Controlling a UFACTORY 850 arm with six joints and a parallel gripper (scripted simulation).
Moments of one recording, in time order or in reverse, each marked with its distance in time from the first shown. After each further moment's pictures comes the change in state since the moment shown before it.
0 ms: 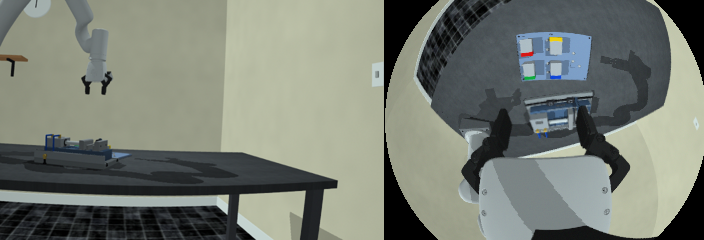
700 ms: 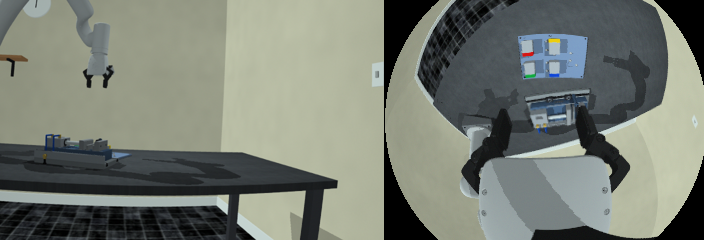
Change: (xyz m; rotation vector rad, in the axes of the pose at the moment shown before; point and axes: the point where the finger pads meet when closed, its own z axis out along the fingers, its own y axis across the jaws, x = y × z) arm 0.007 0.002 -0.034 0.000 -0.001 0.000
